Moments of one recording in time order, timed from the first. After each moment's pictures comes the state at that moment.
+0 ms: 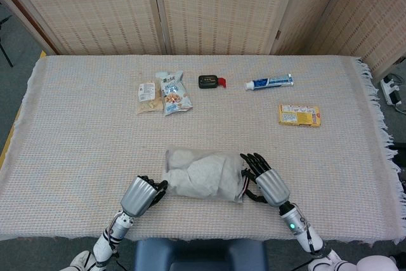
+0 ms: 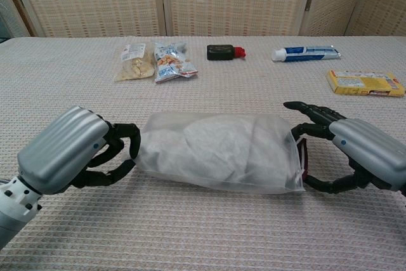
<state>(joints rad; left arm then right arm) -0.44 -2.09 0.06 -0.62 1.78 1.66 -0.03 0.38 -1.89 -0.05 -0.78 -1.73 1.42 0.31</state>
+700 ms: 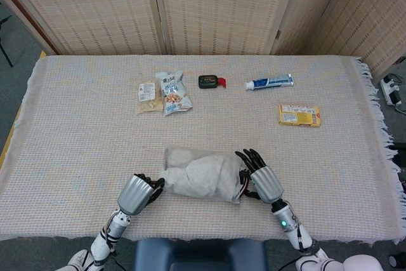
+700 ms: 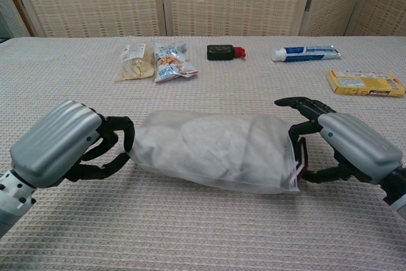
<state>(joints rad) -0.44 -2.07 0.06 -0.64 1.77 1.67 -0.03 0.40 -1.97 -0.02 -0.72 -1.69 1.45 0.33</state>
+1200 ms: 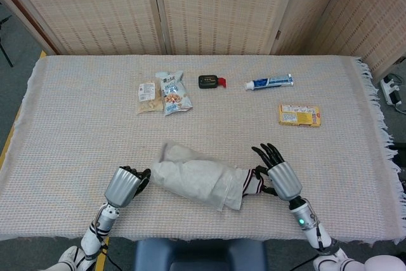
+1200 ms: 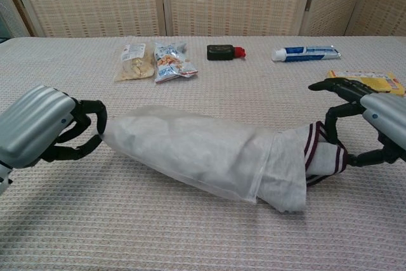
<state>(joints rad) -0.44 -2.02 0.01 -0.57 1.72 1.67 -0.04 0.37 -1.81 -0.02 -0.82 -1.68 1.49 0.28</state>
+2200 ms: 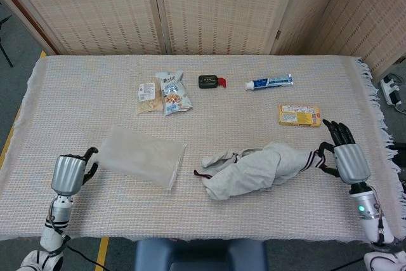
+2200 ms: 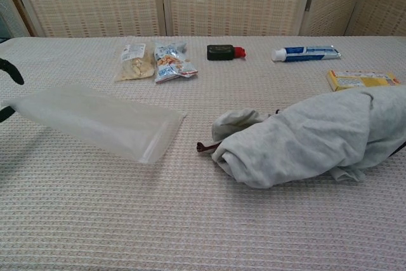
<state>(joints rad) -0.35 -1.78 -0.08 -0.72 1.55 1.62 -0.04 0.30 -1.40 0.06 -1.08 -1.51 1.39 0.28</state>
